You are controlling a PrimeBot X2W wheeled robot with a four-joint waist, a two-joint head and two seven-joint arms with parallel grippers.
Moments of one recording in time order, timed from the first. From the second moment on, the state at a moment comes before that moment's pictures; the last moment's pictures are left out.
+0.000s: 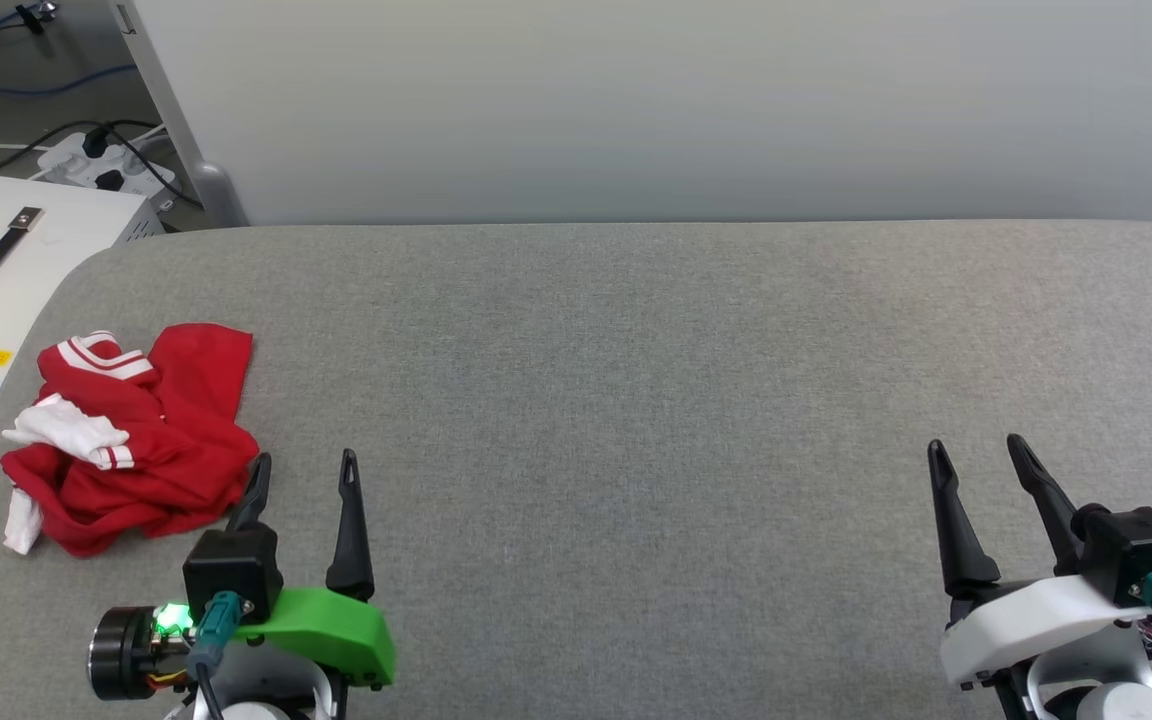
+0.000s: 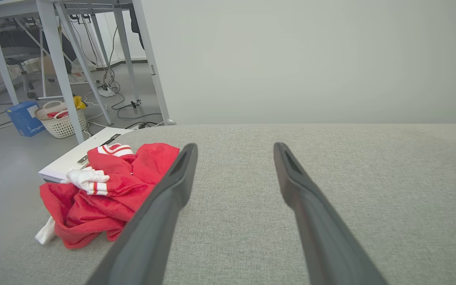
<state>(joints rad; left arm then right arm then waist) 0.02 0.06 -0.02 -0.01 -0.04 0.02 -0.09 0.03 -0.05 -0.02 -0.03 0.13 0.13 -0.09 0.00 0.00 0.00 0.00</state>
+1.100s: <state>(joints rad) 0.02 0.06 -0.04 0.01 -0.05 0.02 -0.16 0.06 -0.05 -0.02 -0.02 0.18 0.13 -0.16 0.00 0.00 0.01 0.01</state>
